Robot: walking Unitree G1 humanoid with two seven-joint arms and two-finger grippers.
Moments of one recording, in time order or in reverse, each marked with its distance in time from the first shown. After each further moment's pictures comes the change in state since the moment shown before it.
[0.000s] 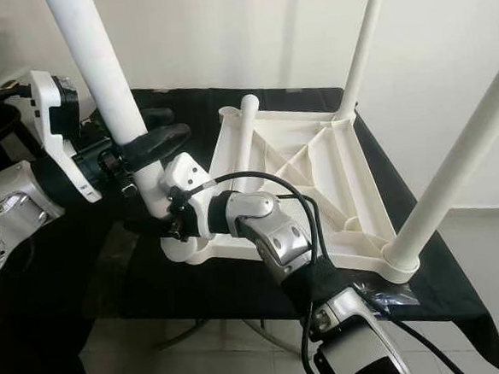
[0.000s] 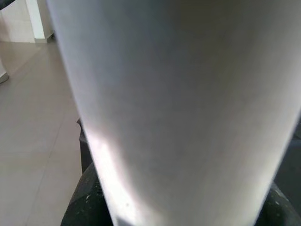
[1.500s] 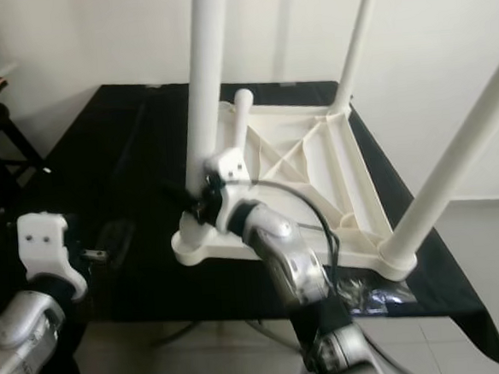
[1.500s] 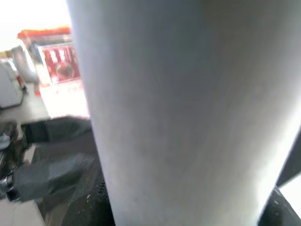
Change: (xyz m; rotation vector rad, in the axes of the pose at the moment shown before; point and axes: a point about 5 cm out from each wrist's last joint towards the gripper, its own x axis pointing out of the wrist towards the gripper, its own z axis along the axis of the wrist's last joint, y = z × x) left arm -0.109 -0.019 -0.125 0.122 0.333 1.000; right arm -0.032 0.019 -0.039 0.241 -0.185 -0.334
